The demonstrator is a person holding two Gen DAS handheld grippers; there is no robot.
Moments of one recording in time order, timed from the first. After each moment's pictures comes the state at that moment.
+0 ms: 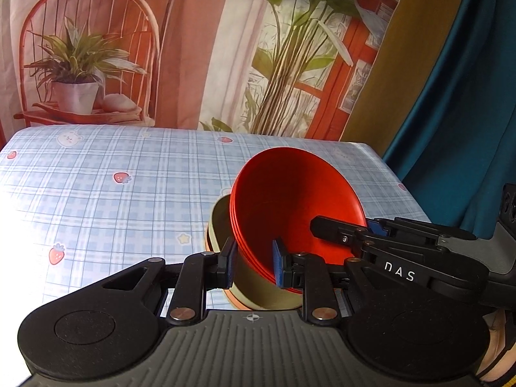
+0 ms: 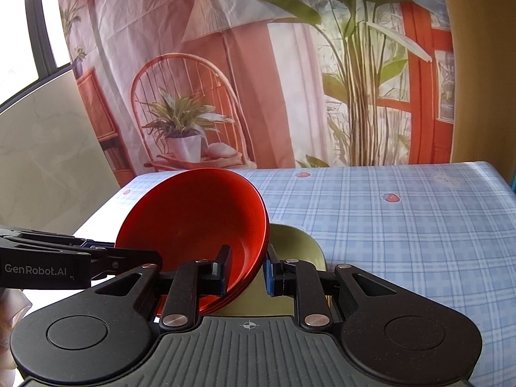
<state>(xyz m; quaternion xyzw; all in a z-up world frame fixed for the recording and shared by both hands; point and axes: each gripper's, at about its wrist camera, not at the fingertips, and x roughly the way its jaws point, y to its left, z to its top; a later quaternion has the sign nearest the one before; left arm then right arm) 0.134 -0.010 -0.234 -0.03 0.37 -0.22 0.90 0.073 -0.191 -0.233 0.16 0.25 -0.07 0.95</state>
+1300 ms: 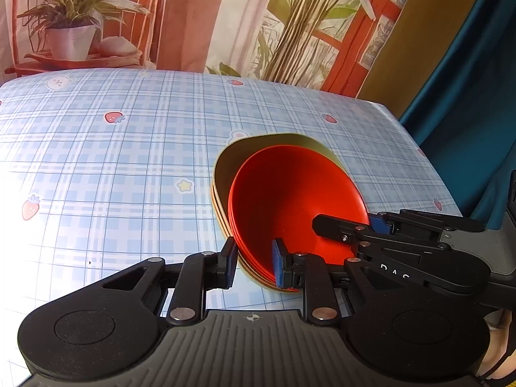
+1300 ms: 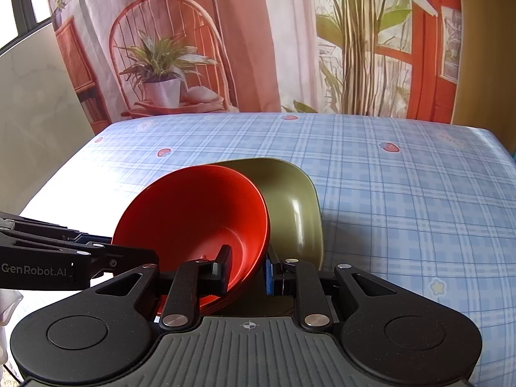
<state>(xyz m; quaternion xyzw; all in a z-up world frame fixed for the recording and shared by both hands) 0.153 -0.010 -0.296 -0.03 0.44 -0.22 0.87 0.098 -0.184 -0.283 0.14 0.34 -0.08 0.93</state>
